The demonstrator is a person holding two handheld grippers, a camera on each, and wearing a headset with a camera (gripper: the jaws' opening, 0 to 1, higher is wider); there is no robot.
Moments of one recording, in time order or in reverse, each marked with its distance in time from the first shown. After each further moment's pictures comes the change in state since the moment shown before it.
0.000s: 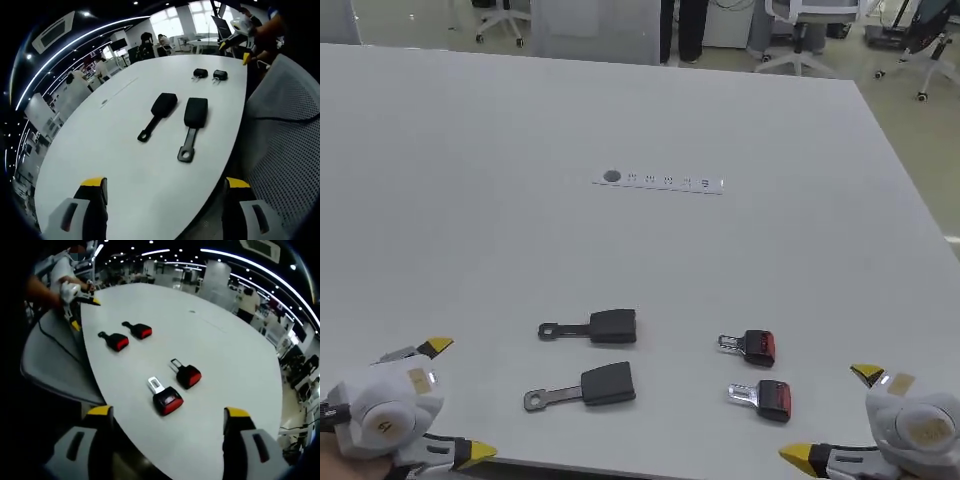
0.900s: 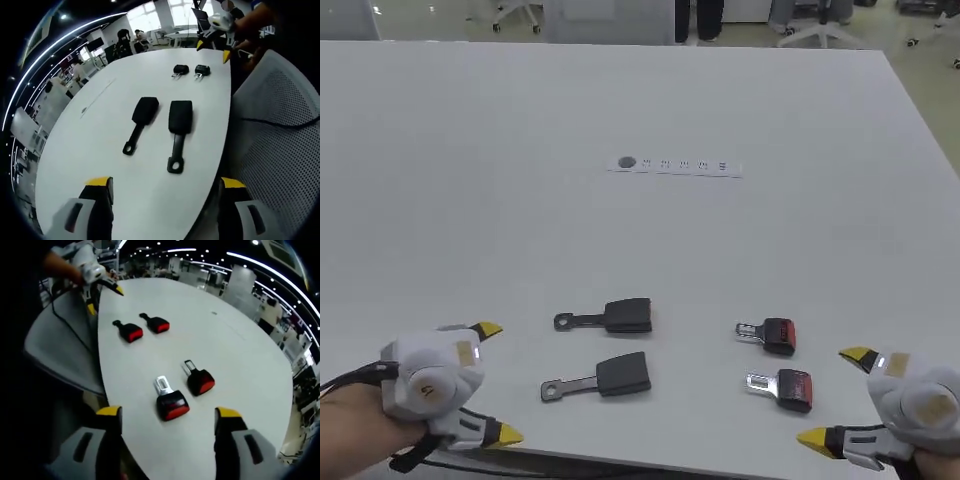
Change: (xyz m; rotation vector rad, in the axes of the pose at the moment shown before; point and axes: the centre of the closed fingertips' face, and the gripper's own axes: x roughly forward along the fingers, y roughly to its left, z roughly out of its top) left arm 0.014 -0.015 0.030 0.135 0.076 -0.156; right arm 0.024 0.005 0.002 -0.159 0.018 0.141
